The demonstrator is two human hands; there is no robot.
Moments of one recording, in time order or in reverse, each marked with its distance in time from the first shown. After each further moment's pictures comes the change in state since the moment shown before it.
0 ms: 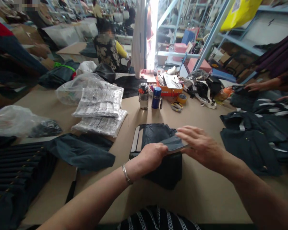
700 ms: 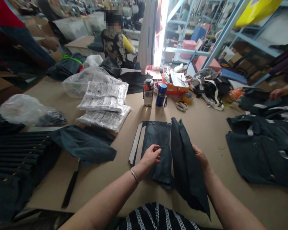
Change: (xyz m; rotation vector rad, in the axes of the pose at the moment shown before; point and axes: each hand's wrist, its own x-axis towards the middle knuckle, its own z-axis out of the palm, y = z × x) left_hand -0.013 -0.045 0.087 -1.058 0.211 -0.770; right_hand -0.038 0.037 0.121 1.355 0.188 0.809
